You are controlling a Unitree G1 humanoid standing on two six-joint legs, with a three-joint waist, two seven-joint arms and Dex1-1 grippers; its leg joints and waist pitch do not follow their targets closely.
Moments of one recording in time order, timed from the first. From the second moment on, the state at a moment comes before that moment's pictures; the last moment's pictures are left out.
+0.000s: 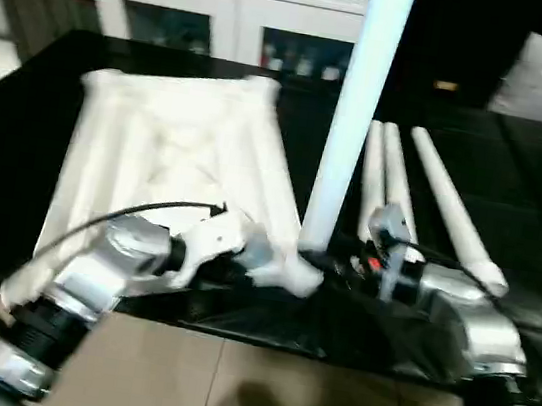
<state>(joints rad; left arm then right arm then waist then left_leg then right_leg) -0.42 0.32 -0.30 0.19 0.04 0.51 -0.91 -0.43 -0.22 0.04 0.37 0.23 0.32 0.83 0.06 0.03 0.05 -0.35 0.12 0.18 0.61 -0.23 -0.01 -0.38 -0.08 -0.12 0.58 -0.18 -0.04</state>
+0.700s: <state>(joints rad) -0.46 0.19 -0.30 0.19 0.07 0.59 -0.68 -0.48 -0.17 -0.02 0.50 0.23 0.23 0.63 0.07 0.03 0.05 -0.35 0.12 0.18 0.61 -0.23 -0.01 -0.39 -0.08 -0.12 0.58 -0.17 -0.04</state>
